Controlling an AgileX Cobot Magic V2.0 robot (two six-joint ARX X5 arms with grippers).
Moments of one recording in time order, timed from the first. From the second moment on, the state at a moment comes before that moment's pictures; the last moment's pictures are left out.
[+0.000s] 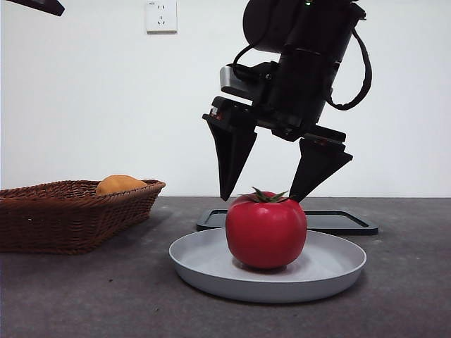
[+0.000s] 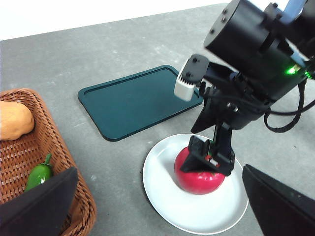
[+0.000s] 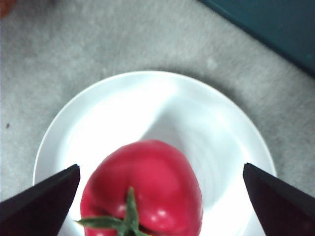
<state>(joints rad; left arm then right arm) -0.62 0.77 0.86 -0.48 0.09 -0.09 0.65 1.73 1.27 -0.68 -0.13 0.17</state>
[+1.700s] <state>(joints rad) -0.62 0.77 0.86 -0.48 0.09 -0.09 0.36 2.22 2.03 -0.93 -0.10 0.12</state>
